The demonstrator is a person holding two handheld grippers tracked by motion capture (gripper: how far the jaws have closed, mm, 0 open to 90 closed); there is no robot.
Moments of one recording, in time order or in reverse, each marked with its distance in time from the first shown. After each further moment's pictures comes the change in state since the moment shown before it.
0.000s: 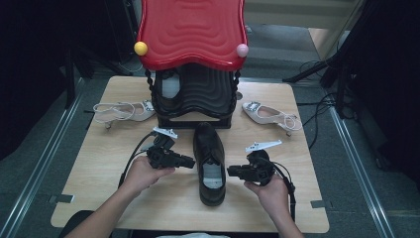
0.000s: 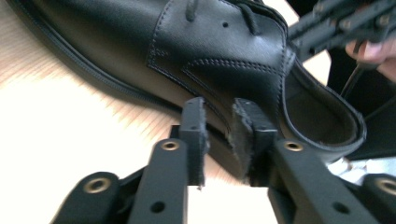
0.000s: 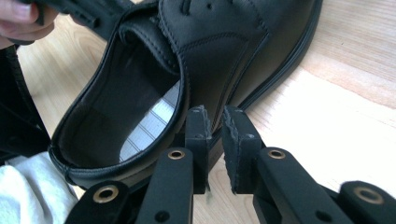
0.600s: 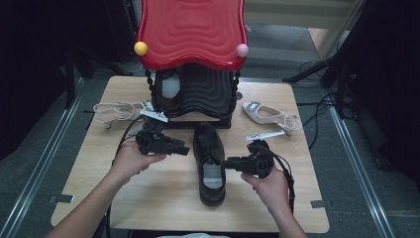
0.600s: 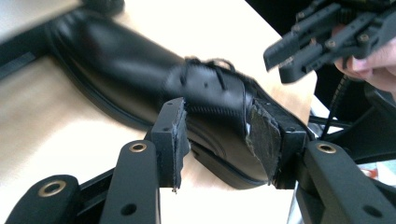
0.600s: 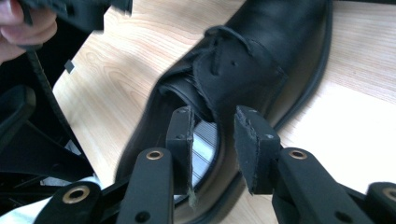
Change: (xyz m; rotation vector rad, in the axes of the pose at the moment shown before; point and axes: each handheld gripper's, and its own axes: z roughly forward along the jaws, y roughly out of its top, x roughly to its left) left arm -0.005 0.040 -0.053 -0.068 0.015 0.031; right arm 0.015 0.029 -0.013 -0.023 0.050 0.092
